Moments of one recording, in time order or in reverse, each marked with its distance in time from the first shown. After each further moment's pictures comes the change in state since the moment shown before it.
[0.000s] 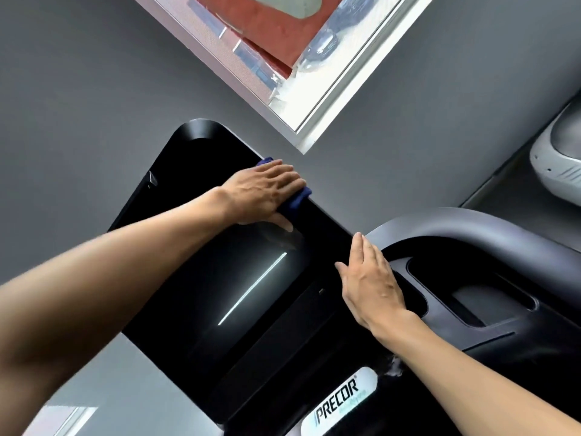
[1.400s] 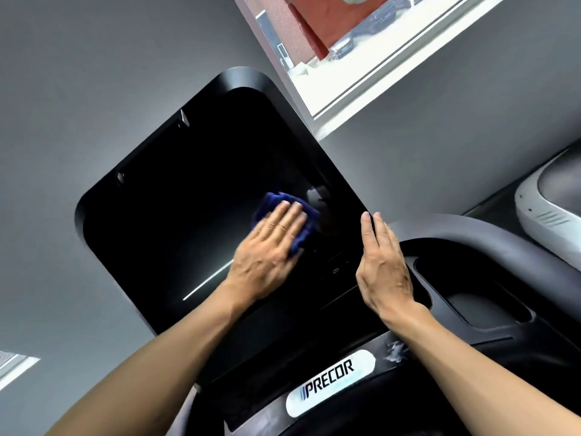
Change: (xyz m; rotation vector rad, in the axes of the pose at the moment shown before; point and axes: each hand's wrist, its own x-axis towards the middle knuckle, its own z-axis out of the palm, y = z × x) left_hand -0.083 0.165 0.124 -0.232 0.568 -0.602; right_hand -0.005 -0.007 0.008 -0.026 0.104 -0.107
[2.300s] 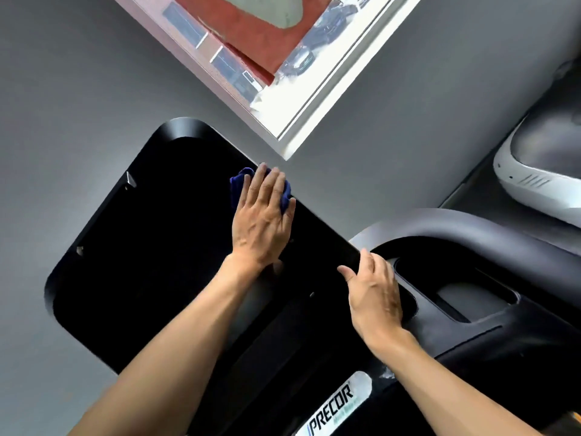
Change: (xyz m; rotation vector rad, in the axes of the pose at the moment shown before) left_hand 0.139 0.010 -0.003 -0.107 0.129 -0.076; right_hand -0.009 0.016 0.014 0.088 0.111 0.330
